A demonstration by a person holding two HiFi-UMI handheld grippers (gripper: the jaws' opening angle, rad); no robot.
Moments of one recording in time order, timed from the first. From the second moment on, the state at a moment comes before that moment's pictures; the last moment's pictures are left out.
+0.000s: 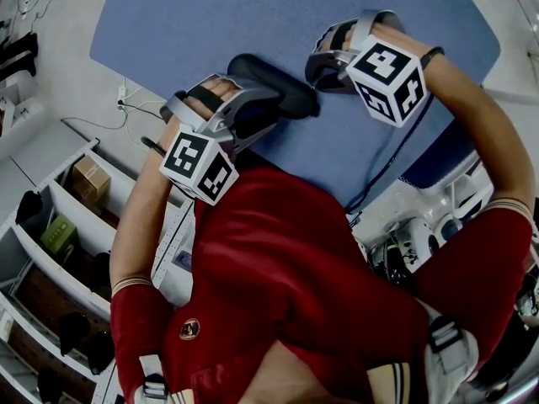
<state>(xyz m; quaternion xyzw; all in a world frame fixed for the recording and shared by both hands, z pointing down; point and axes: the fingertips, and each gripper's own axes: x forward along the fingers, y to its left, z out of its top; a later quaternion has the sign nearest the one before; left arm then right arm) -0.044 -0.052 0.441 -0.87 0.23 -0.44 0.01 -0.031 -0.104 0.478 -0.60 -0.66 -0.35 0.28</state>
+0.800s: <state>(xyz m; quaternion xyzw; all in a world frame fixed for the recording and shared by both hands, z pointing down) -0.044 -0.051 0.439 -0.88 0.23 -0.42 0.00 -0.026 -0.102 0.479 -0.65 -0.61 -0.35 0.29</state>
